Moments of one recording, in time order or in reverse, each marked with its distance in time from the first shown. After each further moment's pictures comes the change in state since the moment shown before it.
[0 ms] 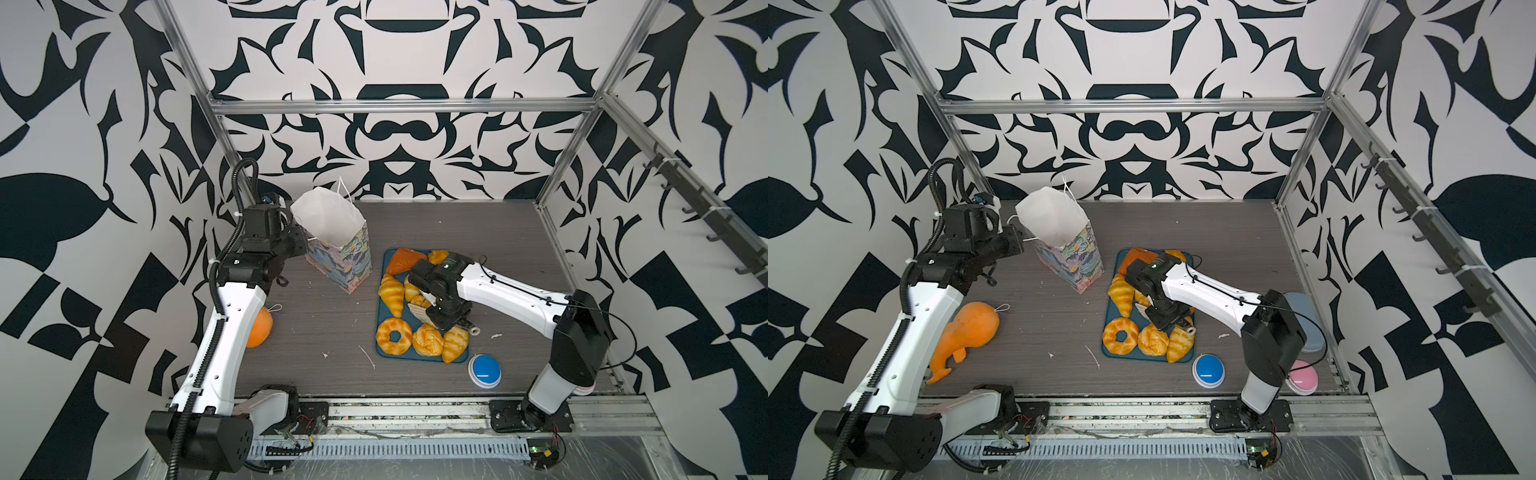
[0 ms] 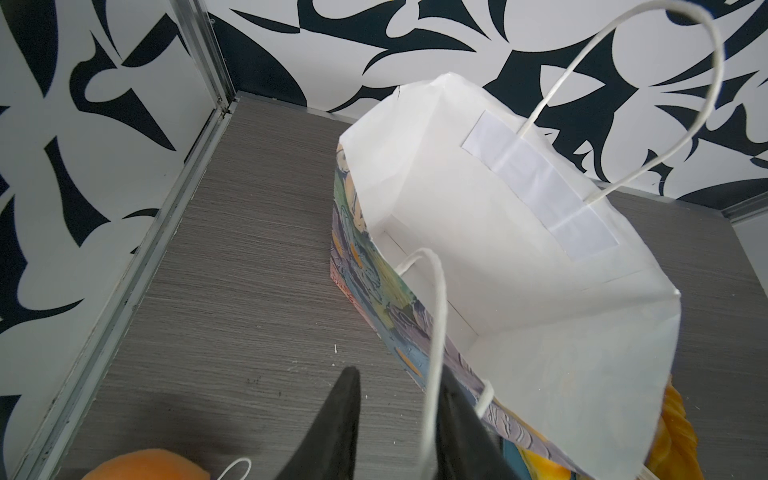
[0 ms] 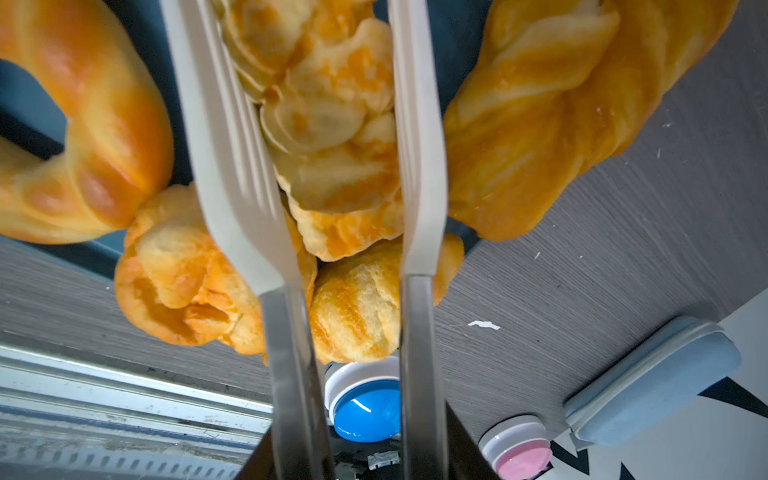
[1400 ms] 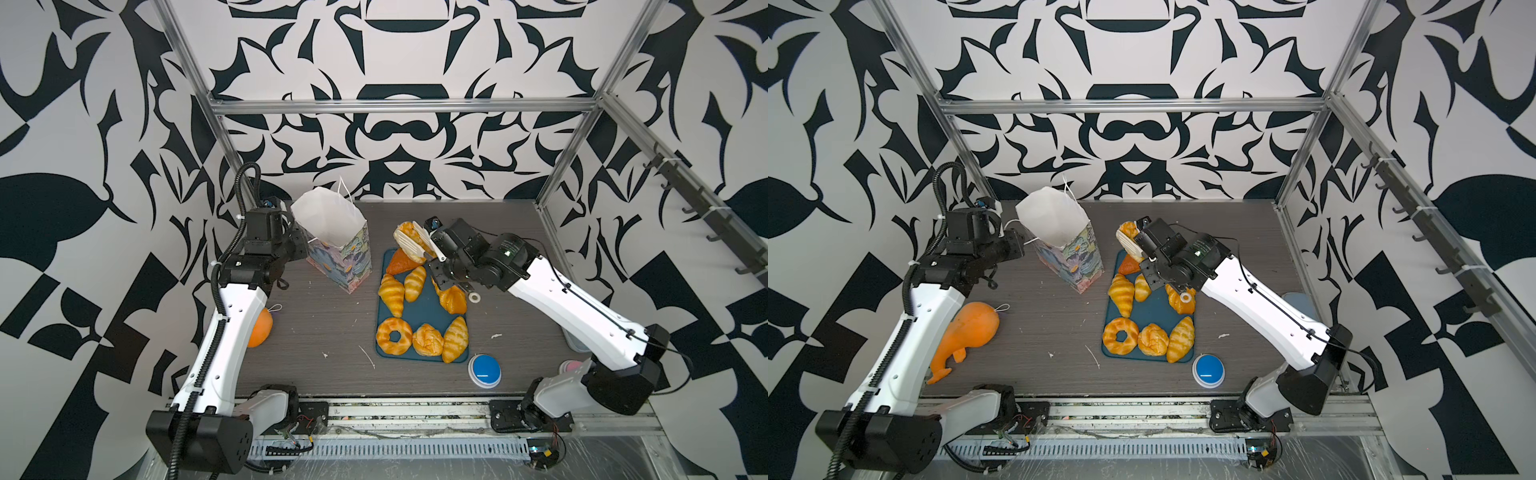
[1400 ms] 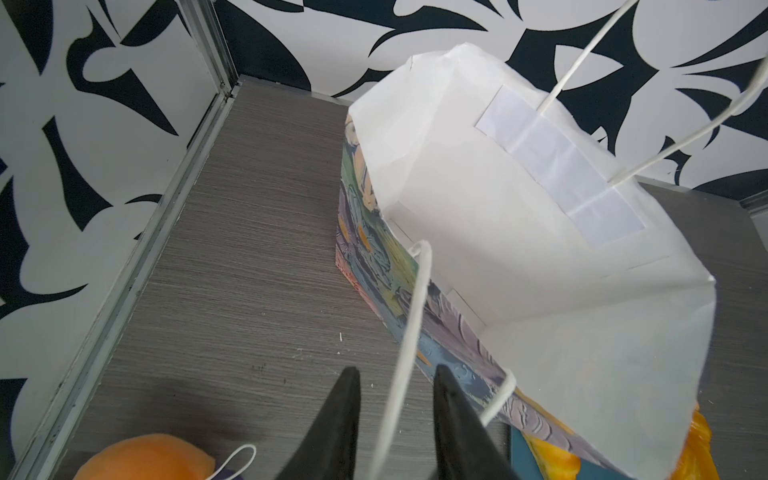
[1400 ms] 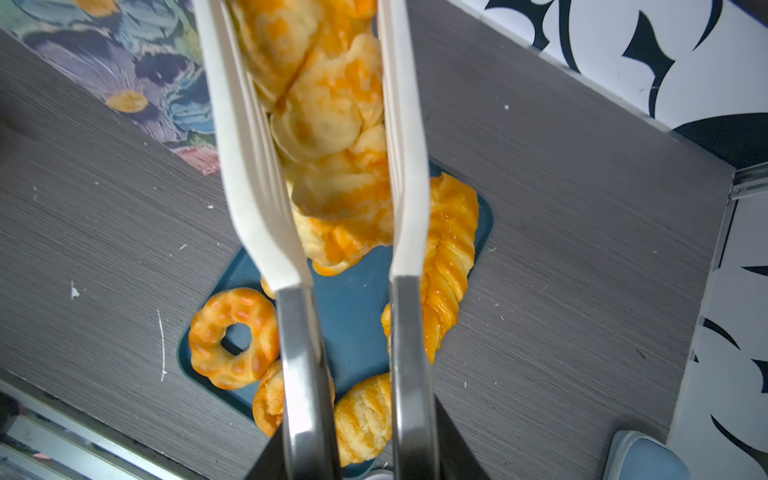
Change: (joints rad) left arm 0.000 -0.008 -0.032 -0.007 -0.011 0.002; right arm -0.002 -0.217 0.300 0.175 0.133 0.008
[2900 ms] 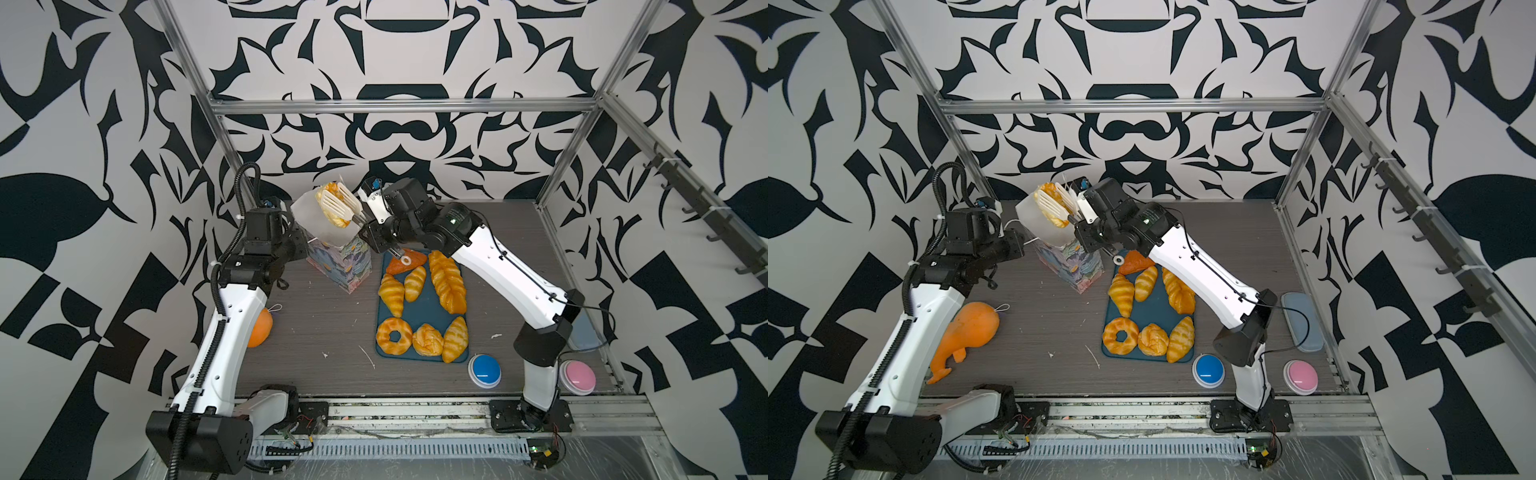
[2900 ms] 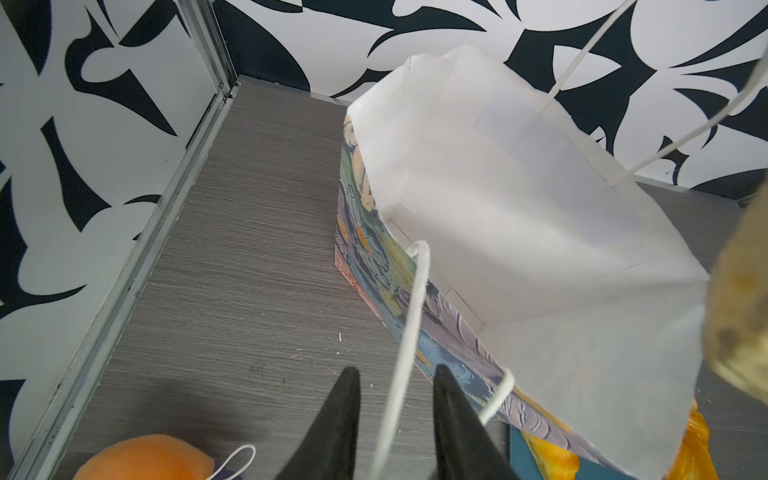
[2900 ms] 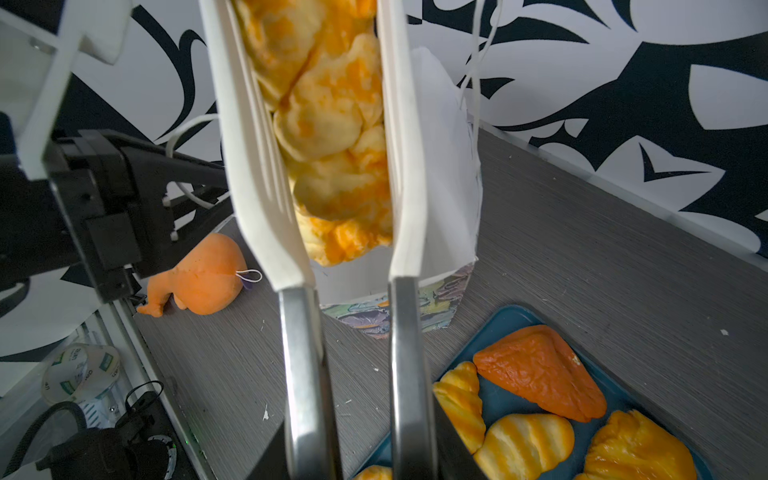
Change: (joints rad) left arm 0.001 -0.001 0.000 0.001 0.007 0.000; right arm 0.043 0.475 0.624 0.178 -0.295 -0.032
